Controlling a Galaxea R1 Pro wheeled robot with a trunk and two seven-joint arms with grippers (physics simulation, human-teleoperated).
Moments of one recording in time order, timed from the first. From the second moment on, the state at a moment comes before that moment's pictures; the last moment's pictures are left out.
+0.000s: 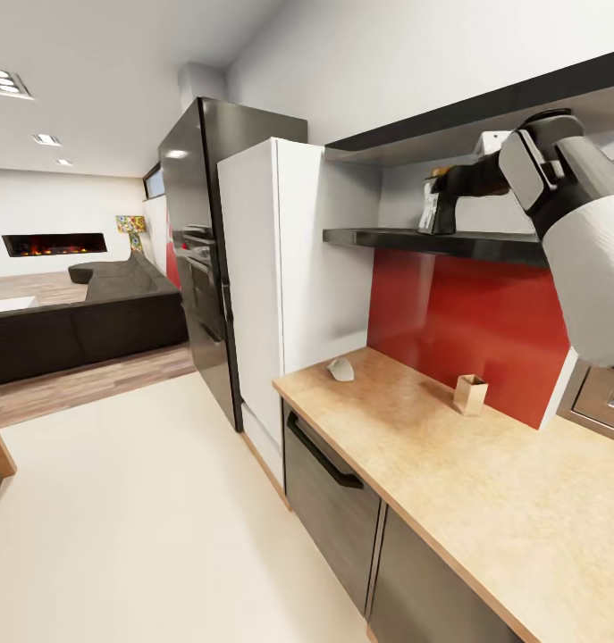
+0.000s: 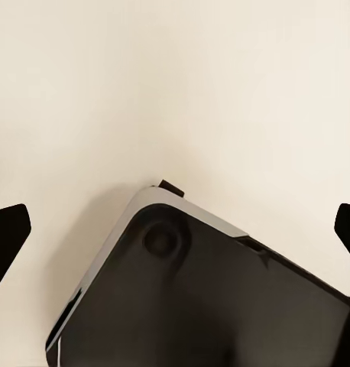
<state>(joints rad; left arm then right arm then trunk) -0.03 -0.02 0.04 -0.04 0.51 -0.40 0.00 -1.86 -0.14 0.18 -0.43 -0.16 0.82 0.01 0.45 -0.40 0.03</state>
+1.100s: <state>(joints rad) -0.03 -0.01 0.04 -0.04 0.51 -0.40 0.00 -1.94 -0.13 0.19 -0.25 -0.20 0.63 0.03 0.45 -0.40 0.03</state>
